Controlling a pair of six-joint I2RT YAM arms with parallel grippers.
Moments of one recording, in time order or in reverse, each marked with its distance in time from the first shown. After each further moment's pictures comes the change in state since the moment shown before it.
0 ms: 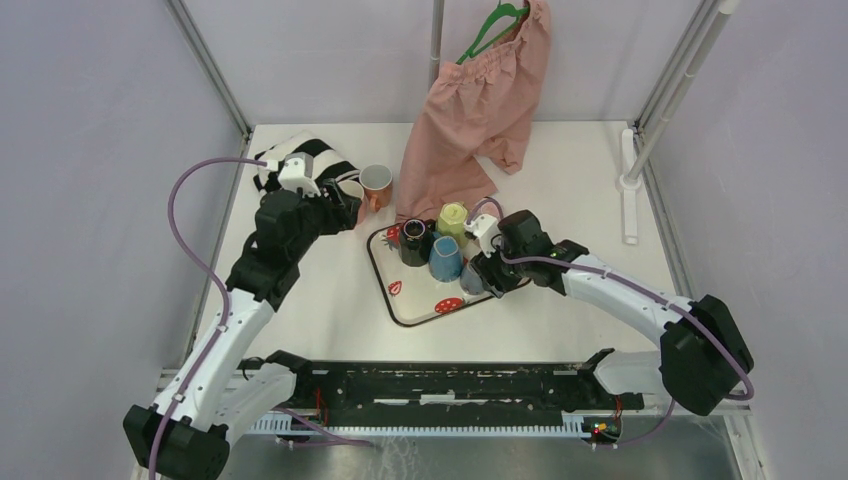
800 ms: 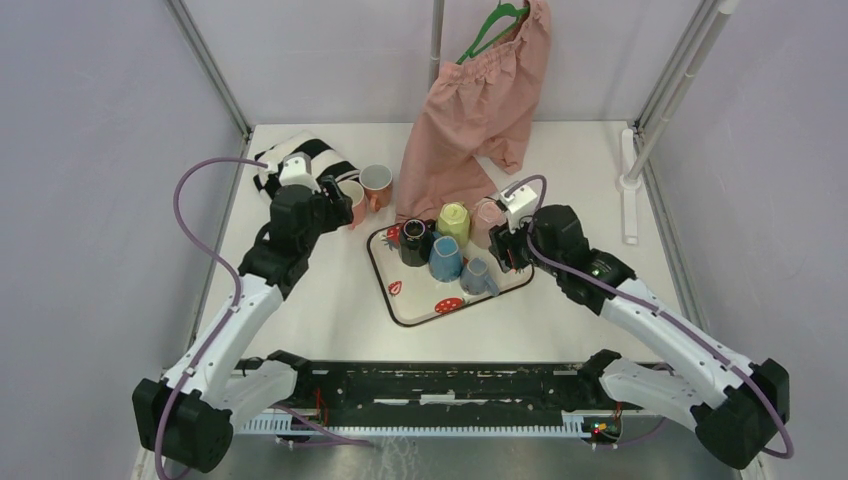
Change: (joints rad) left arm 0.000 0.115 -0.011 0.008 -0.225 -0.049; right arm 0.000 -0.311 0.023 0.130 0.212 0.163
